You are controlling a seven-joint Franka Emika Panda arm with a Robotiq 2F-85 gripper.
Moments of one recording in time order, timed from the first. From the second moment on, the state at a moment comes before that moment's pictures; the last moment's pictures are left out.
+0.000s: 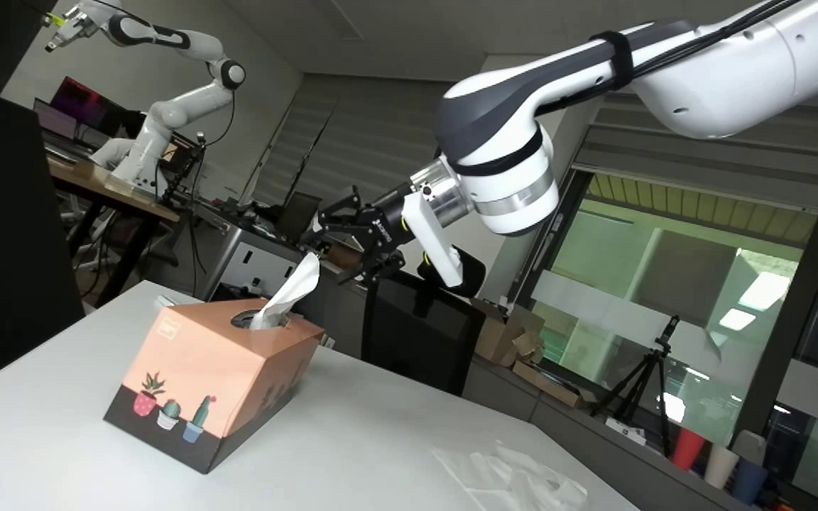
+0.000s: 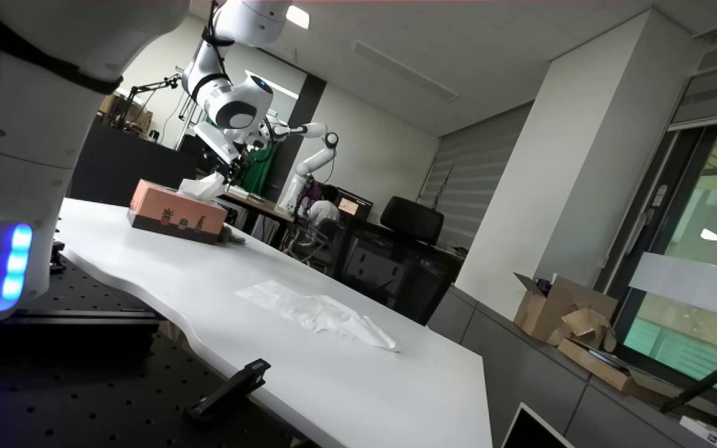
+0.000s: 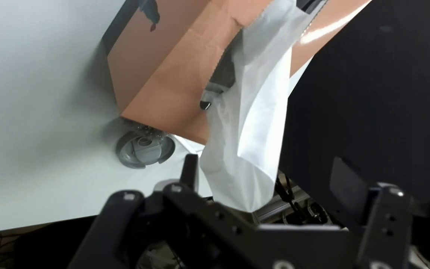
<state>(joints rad) 0.04 0.49 0.54 -2.02 0.33 3.04 -0.15</state>
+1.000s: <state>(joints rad) 0.02 0.57 0.54 -1.90 0.33 2.91 -0.16</state>
